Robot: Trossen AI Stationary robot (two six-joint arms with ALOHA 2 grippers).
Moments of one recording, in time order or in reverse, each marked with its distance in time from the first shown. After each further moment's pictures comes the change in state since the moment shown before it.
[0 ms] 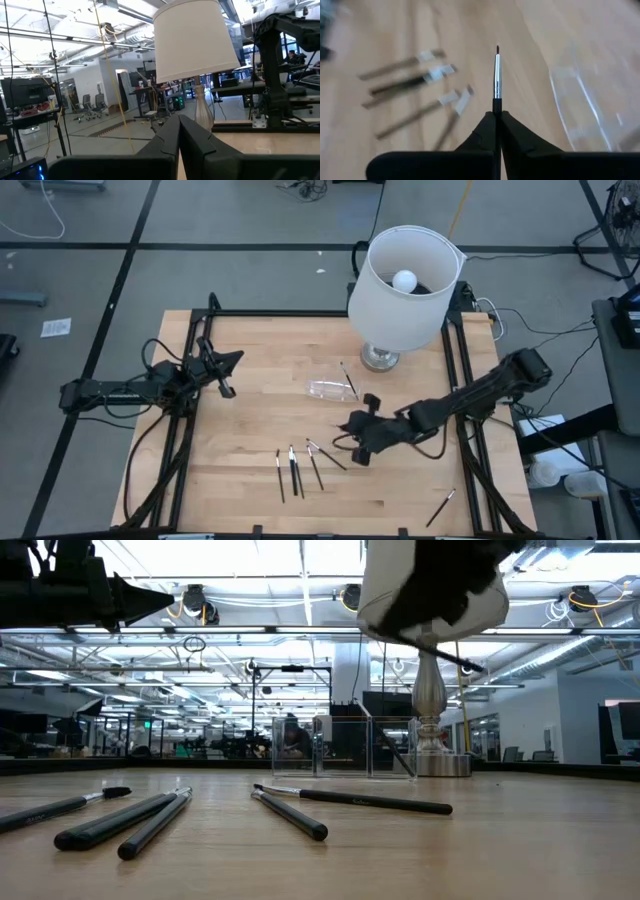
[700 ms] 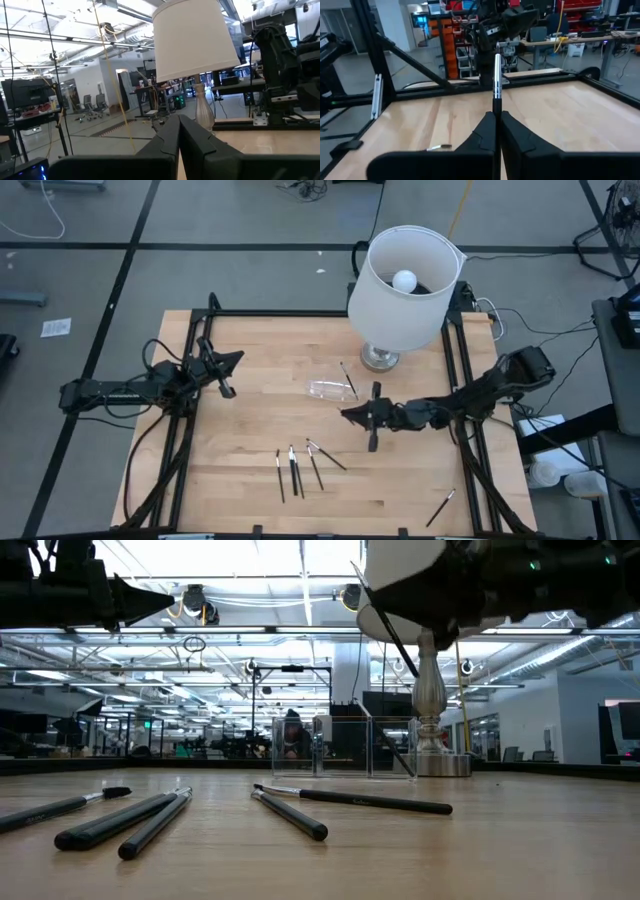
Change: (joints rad) left arm 0.000 0.000 0.000 -0.007 0.000 0.018; right arm -0.085 -0.035 -0.577 1.304 -0.031 -0.329
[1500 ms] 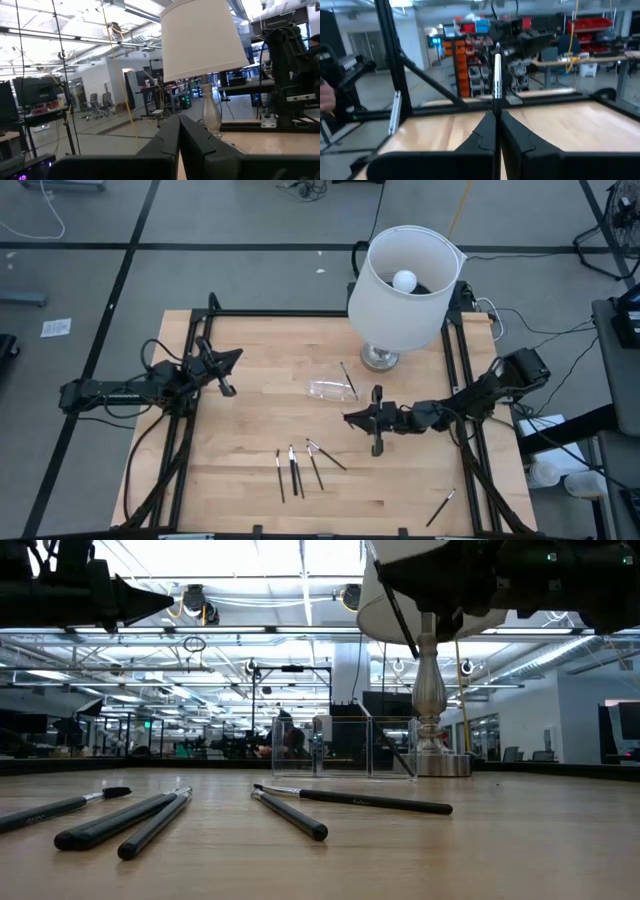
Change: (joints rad) left arm 0.000 0.000 0.000 0.013 -0.037 -0.003; right arm 0.028 0.060 -0.024 0.213 -0.017 -0.050
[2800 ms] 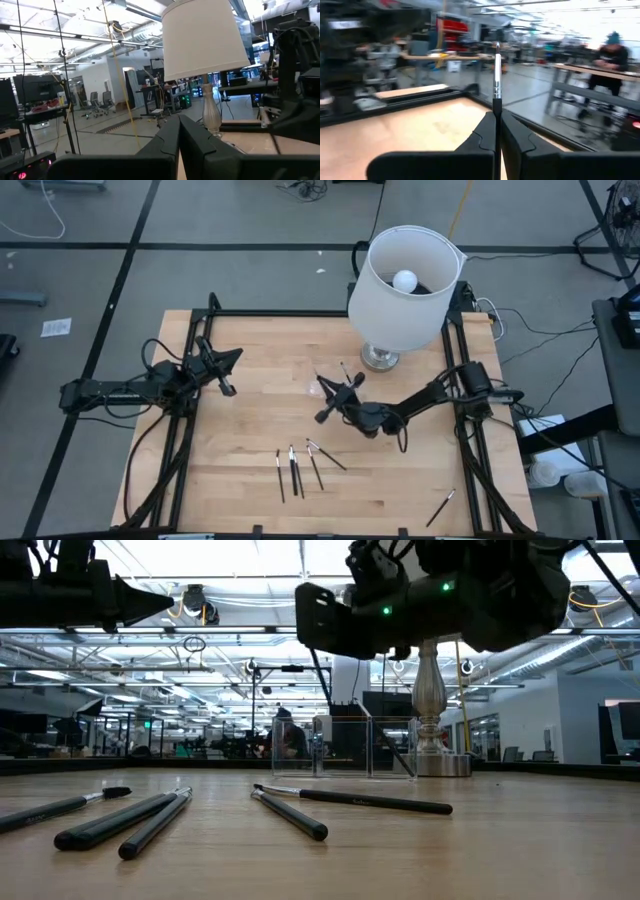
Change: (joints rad) left arm 0.000 0.000 0.000 -0.005 -0.006 -0.012; right arm -0.124 0.428 0.458 -0.015 0.599 -0.230
